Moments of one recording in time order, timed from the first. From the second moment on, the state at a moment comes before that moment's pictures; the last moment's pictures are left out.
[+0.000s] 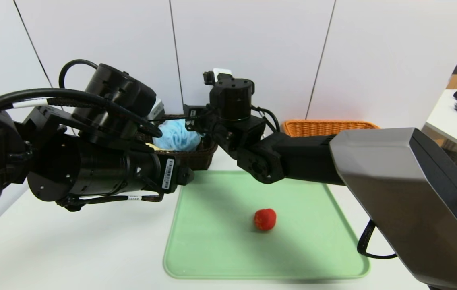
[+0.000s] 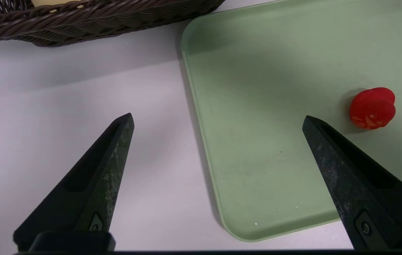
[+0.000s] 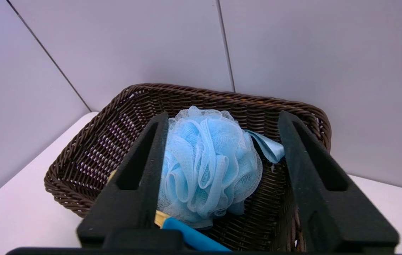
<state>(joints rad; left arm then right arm) -0.69 1.57 -1.22 0.33 0.33 -0.33 0.78 2.38 -1.96 -0.45 -0.28 0.21</state>
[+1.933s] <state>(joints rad) -0.90 1.80 -0.89 -0.49 0.06 -0.05 0.26 1.36 -1.41 0.55 -0.40 0.25</state>
